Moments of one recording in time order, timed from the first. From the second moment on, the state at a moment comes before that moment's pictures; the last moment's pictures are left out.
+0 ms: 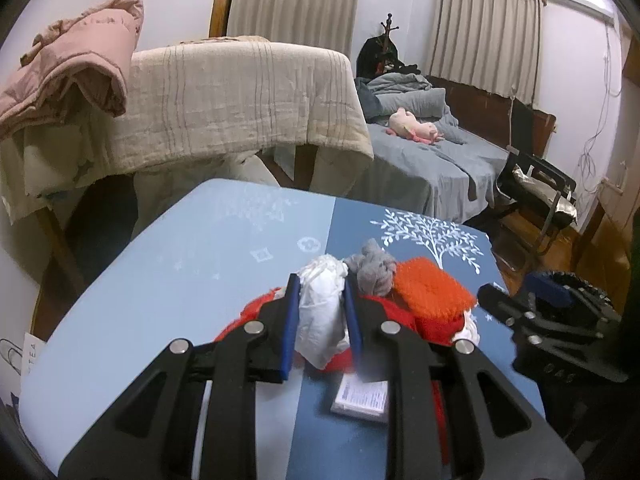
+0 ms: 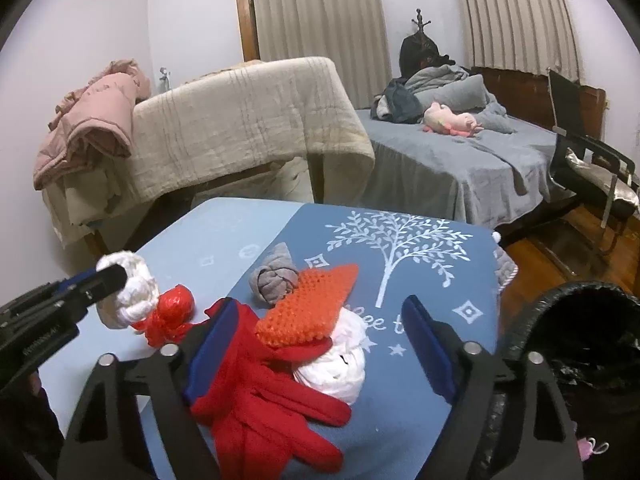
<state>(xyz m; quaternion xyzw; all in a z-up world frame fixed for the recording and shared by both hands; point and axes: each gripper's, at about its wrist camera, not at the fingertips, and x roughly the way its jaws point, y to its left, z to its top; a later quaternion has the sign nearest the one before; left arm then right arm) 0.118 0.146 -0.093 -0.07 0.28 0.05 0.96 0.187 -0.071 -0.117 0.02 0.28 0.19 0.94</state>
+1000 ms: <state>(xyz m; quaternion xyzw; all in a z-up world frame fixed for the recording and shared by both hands) 0.137 0.147 -0.092 -0.07 0.28 0.04 0.96 0.207 -0.062 -0.116 0.03 0.32 0.25 0.91</state>
